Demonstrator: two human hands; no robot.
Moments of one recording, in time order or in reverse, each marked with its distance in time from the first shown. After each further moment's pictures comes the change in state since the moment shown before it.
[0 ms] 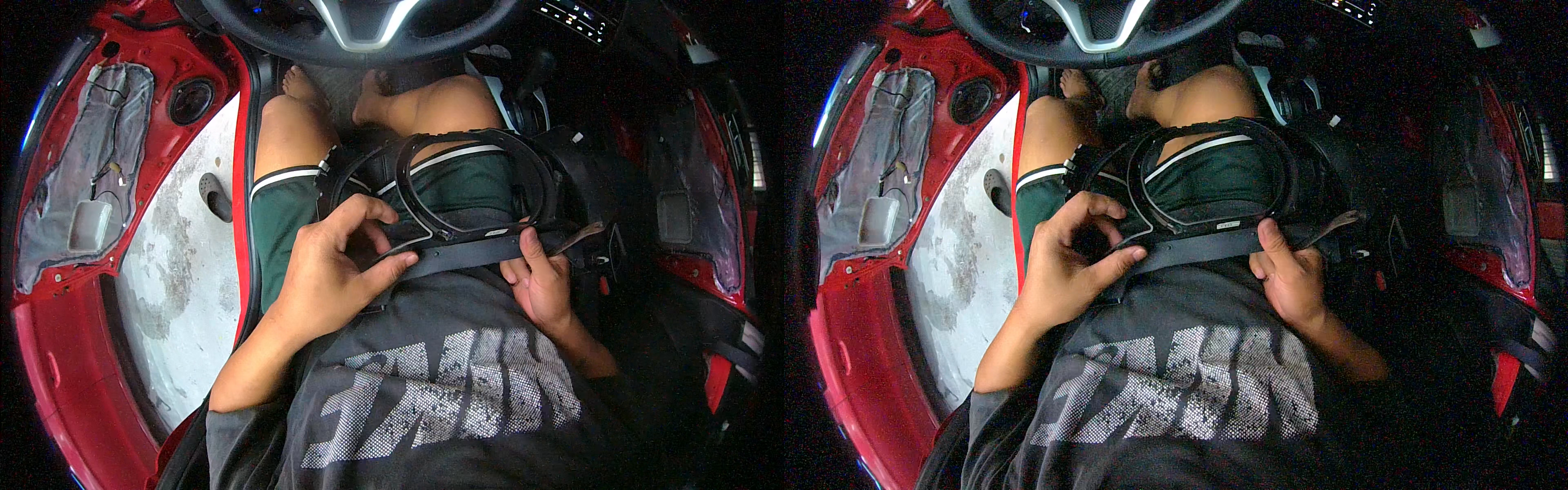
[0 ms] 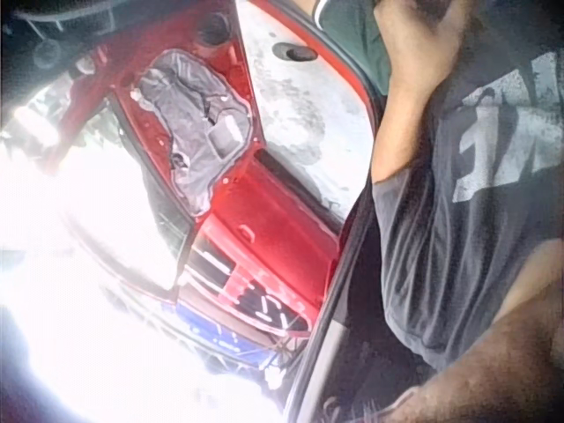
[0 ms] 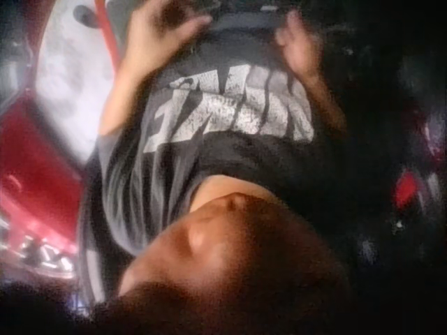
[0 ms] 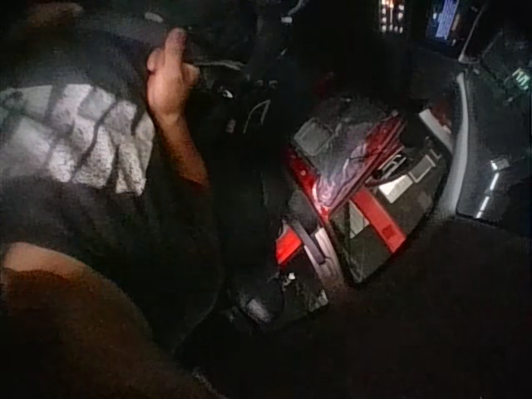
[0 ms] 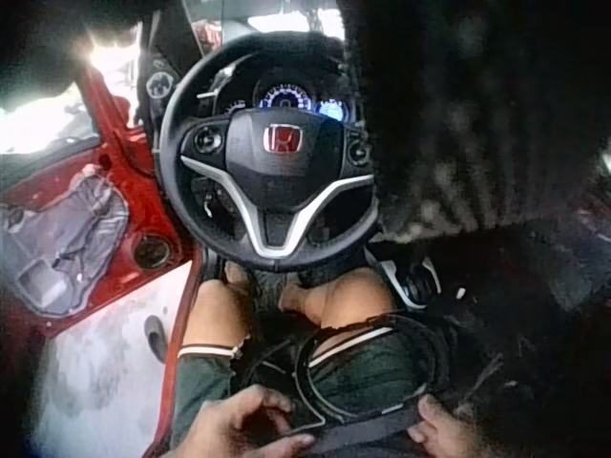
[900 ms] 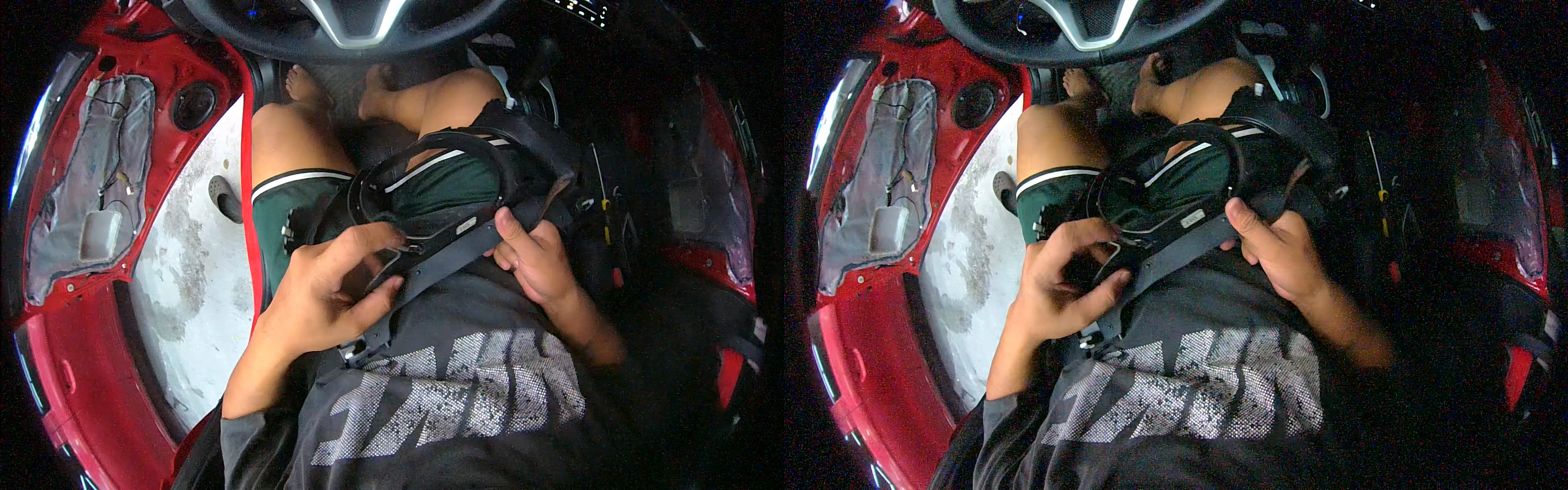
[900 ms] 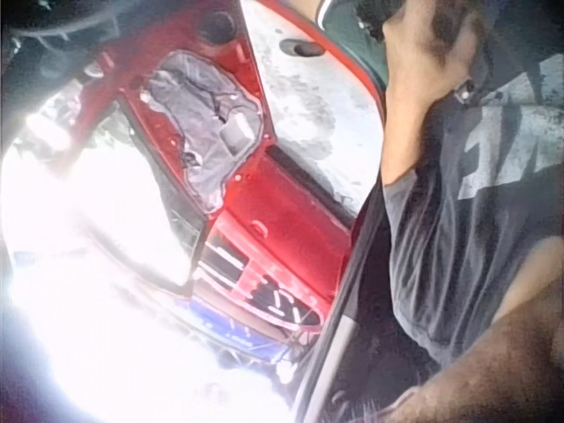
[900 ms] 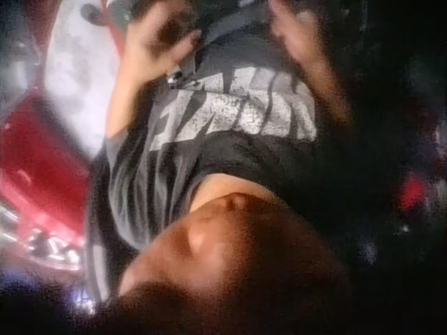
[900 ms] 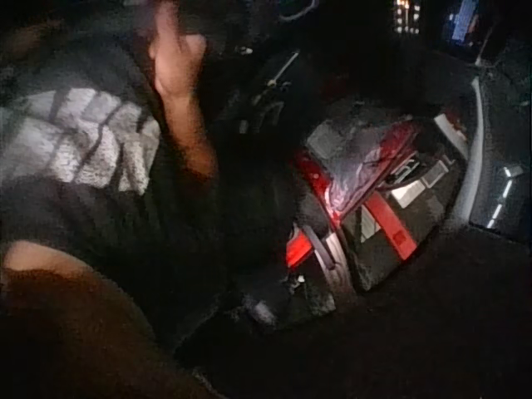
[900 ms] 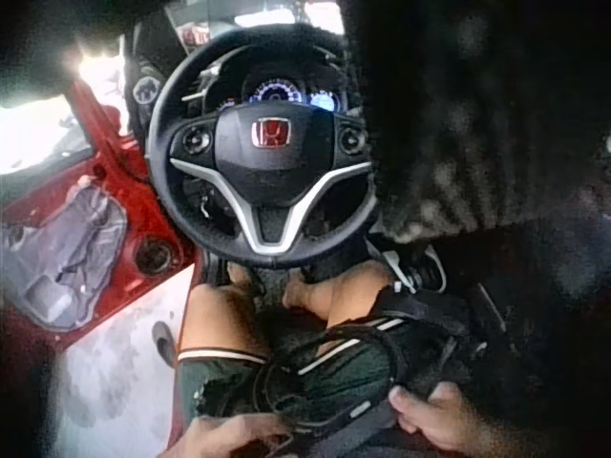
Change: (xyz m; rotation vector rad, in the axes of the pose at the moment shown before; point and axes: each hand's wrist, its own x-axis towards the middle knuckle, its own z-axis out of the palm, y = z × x) left_hand -0.016 0.005 -0.016 0.098 -0.040 0.229; right_hand 0.030 -0.009 0.018 -0.249 -0.128 0.157
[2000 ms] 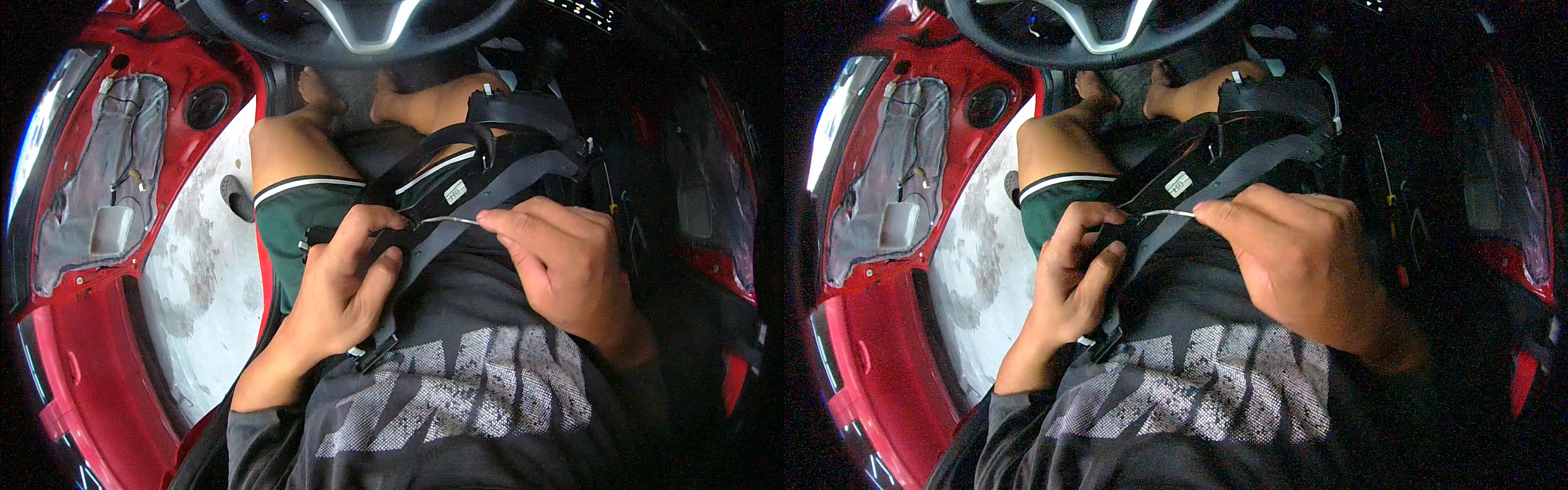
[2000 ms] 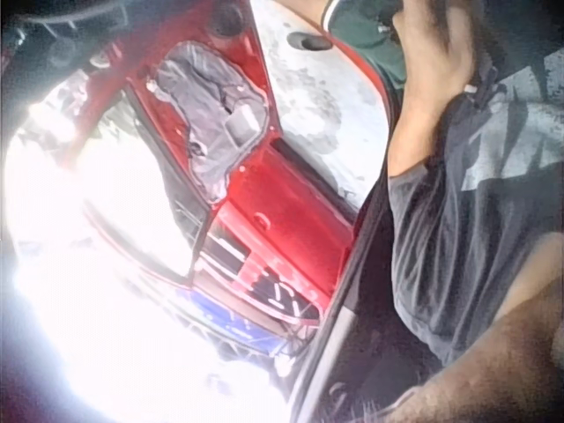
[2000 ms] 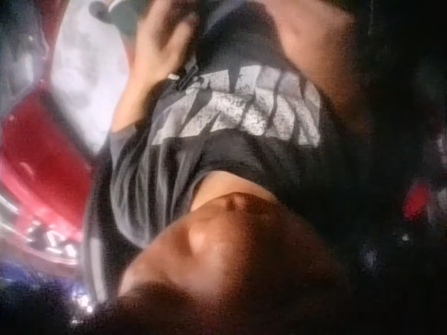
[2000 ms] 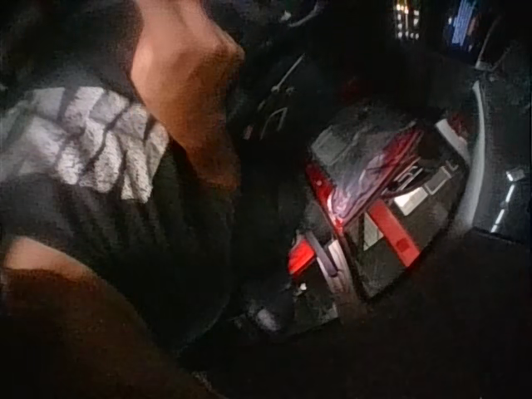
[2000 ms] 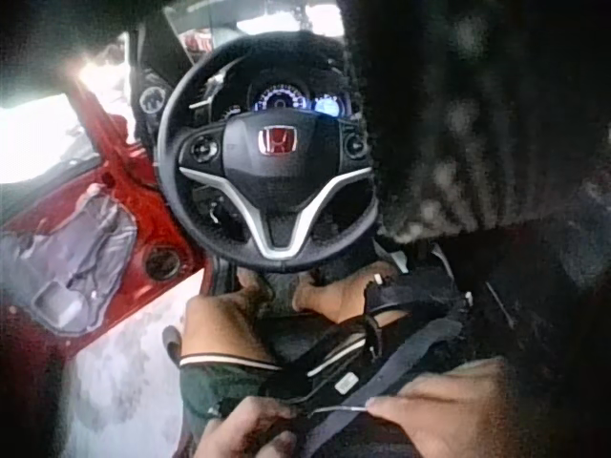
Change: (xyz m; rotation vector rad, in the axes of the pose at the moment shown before) left_hand 0.000 0.005 0.011 -0.116 0.065 -0.114; right_hand -0.032 -0.106 0.040 -1.199 -0.080 -0.874
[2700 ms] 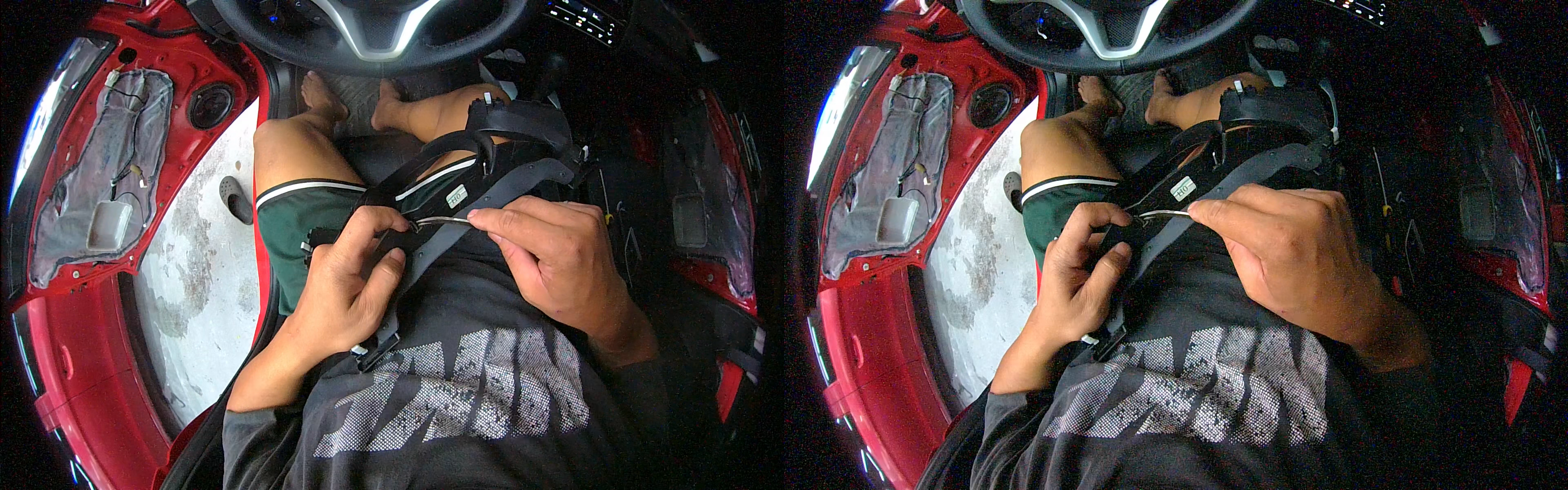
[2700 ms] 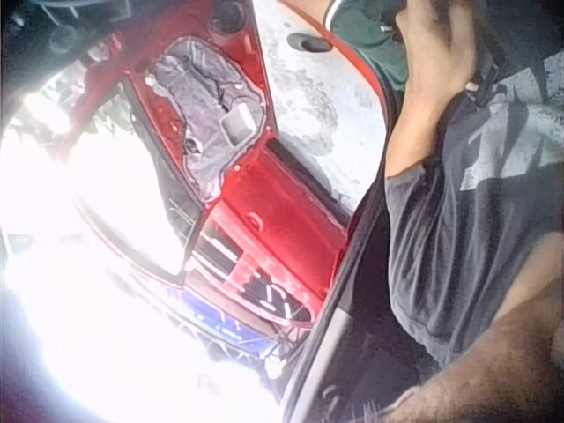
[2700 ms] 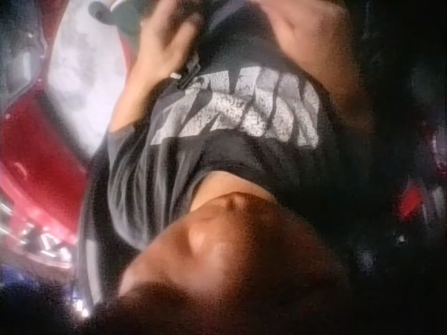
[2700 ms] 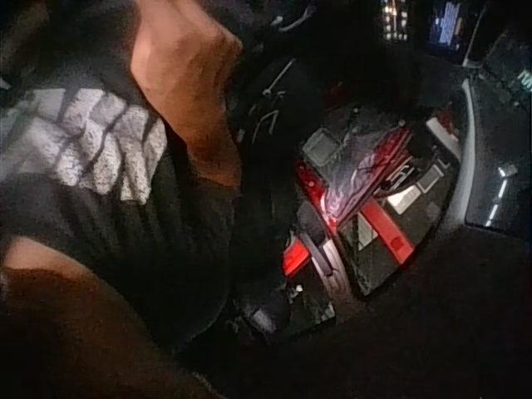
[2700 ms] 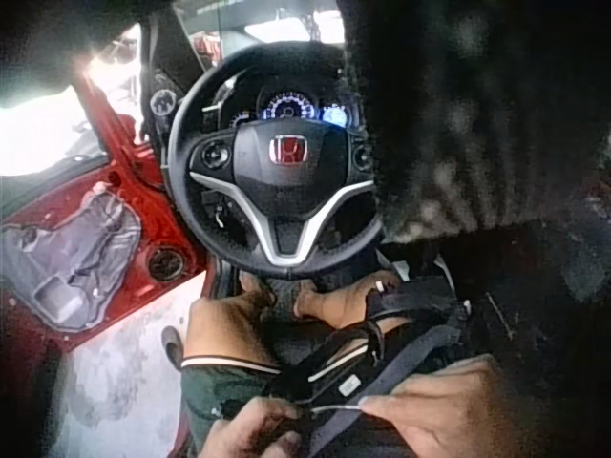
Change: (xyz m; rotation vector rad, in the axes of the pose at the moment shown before) left_hand 0.001 0.007 0.001 -0.062 0.000 -0.061; right_hand 0.011 0.007 0.001 0.006 -0.054 -0.057
